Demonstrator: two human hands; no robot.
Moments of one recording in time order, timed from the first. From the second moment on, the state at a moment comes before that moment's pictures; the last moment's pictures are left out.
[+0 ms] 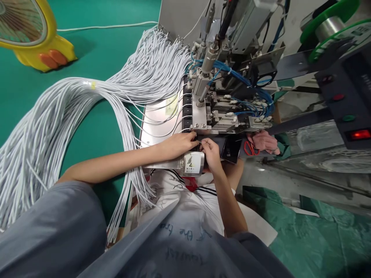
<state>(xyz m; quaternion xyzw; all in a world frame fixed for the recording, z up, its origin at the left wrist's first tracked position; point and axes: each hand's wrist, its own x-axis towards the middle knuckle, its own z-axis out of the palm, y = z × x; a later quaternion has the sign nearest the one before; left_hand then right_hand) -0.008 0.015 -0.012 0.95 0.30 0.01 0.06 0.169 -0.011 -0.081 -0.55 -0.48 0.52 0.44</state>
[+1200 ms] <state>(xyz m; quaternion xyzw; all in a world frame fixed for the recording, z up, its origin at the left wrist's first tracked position) -0.077 0.138 0.007 0.81 0.59 0.08 -0.03 0.132 -0.052 -0.046 -0.55 -0.67 0.18 0.47</state>
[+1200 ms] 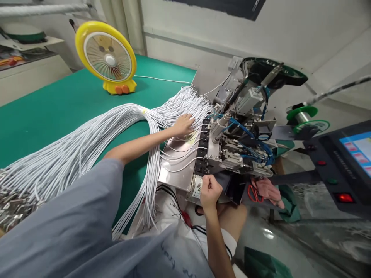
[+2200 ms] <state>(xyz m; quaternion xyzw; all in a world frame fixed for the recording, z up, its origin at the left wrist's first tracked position) -0.057 0.260 0.016 0.69 0.70 0.14 -0.05 0.131 -0.056 -0.052 -0.55 -0.69 0.12 0.45</state>
